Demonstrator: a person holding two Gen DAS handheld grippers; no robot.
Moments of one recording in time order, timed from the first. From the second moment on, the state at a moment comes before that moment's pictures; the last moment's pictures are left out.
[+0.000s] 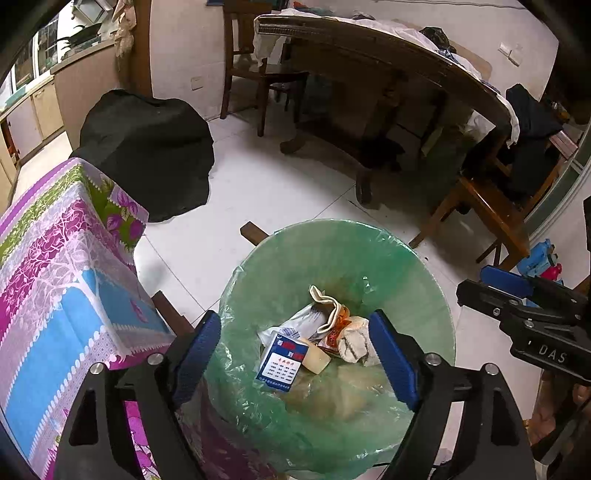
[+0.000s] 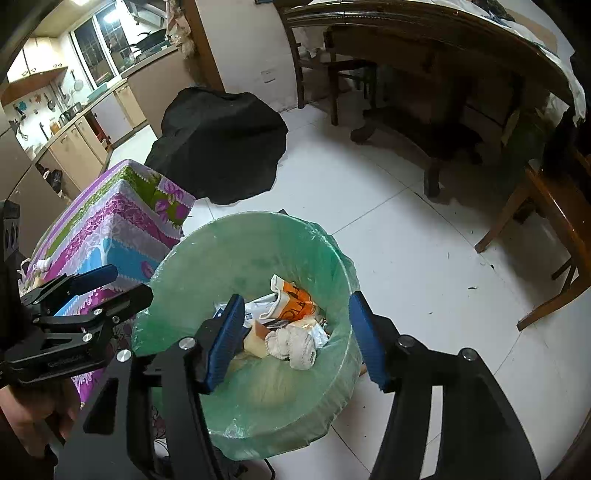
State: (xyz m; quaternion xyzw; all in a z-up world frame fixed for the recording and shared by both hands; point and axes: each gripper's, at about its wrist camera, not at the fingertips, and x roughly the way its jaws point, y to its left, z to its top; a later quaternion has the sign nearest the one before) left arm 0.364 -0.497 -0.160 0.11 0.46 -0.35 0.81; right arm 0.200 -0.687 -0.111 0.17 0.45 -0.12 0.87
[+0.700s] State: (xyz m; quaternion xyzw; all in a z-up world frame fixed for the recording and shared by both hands) left arm 0.357 -0.500 -0.155 0.11 0.46 -0.35 0.81; right arm 0.196 -0.686 -0.113 0.17 0.45 -0.12 0.87
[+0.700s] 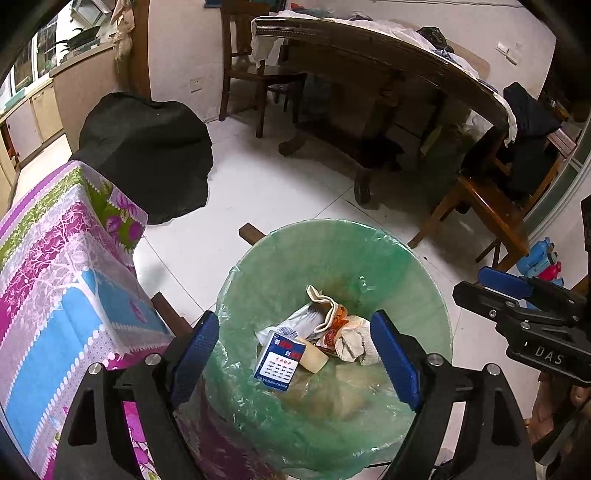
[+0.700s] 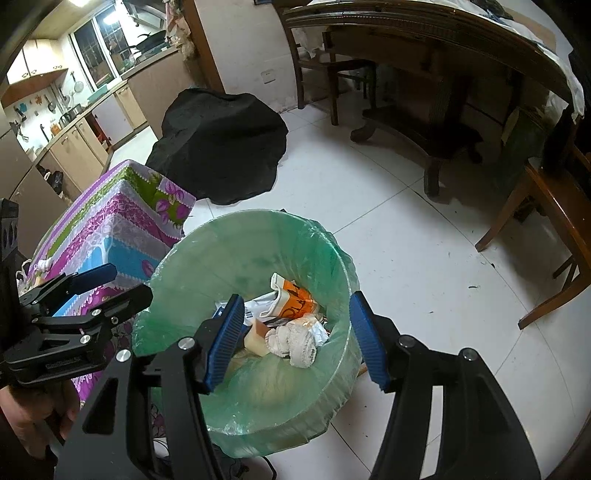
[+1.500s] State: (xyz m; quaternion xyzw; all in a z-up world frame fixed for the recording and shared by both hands) left arm 0.328 -0.139 -0.092 0.01 0.37 -0.23 0.90; right arm 0.165 -0.475 -0.074 0.09 0.31 0.07 0.94
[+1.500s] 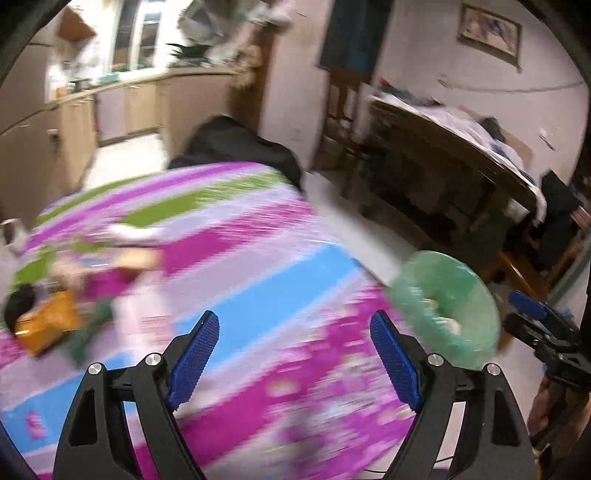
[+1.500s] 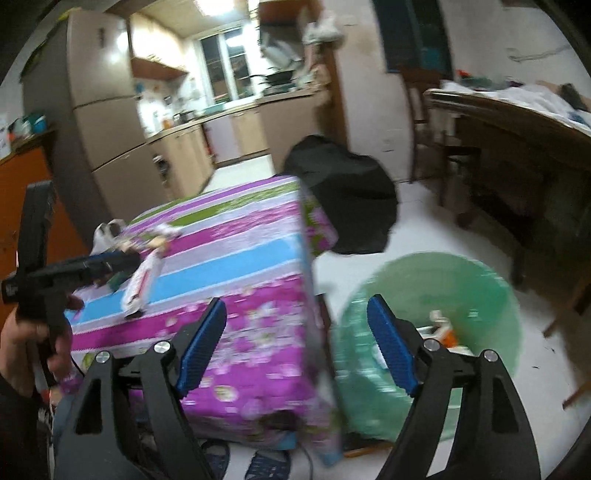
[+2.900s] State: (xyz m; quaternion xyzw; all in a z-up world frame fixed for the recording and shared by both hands) left arm 0.372 0.102 -0.122 0.05 0.38 -0.15 0.91; right arm 0.333 -0.209 -0.133 0.01 0.45 0.23 0.86
